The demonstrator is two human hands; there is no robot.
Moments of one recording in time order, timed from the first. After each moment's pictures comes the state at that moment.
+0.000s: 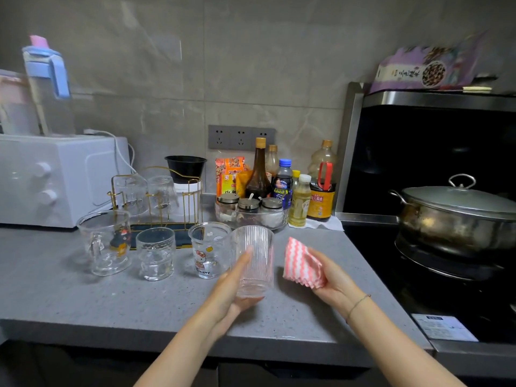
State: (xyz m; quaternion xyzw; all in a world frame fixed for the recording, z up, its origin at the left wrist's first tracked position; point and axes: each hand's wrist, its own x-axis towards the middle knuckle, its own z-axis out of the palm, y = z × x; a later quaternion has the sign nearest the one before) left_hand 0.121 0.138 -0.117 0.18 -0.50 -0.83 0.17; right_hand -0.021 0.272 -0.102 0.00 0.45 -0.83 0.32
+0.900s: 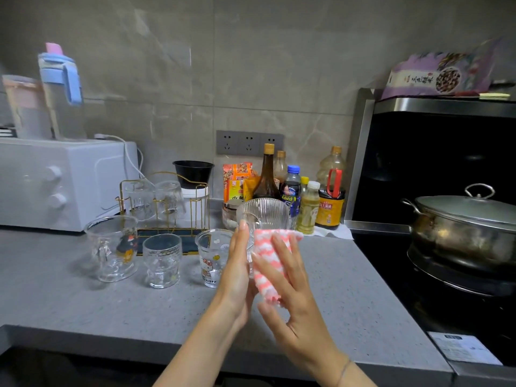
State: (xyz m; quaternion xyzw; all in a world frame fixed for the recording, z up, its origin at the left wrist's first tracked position) left_hand 0.118 0.145 -0.074 0.09 -0.51 -0.83 0.23; right_hand 0.074 0.255 -0.107 -0.59 0.62 -0.48 -0.20
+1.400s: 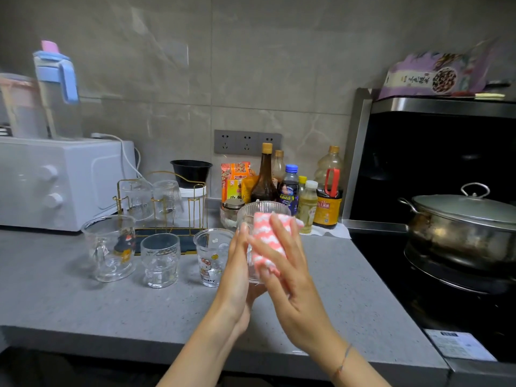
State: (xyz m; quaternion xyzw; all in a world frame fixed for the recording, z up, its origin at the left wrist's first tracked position) left_hand 0.125 0.155 -0.075 0.04 -0.51 -0.81 0.26; right_hand 0.080 0.252 -0.081 -0.56 0.62 -0.53 -0.15
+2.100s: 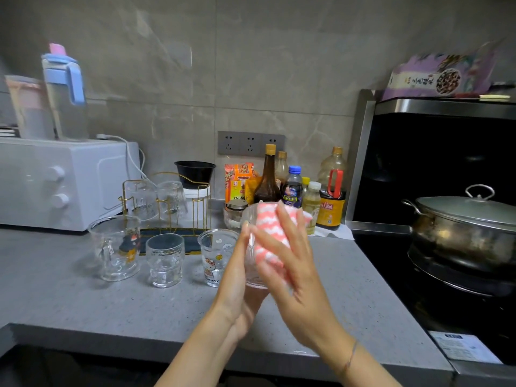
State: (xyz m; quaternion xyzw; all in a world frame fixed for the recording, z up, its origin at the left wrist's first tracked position) left_hand 0.143 0.164 -0.060 0.01 -0.44 -0.87 0.22; right_hand 0.088 0.253 -0.067 -0.56 0.62 -0.53 -0.17
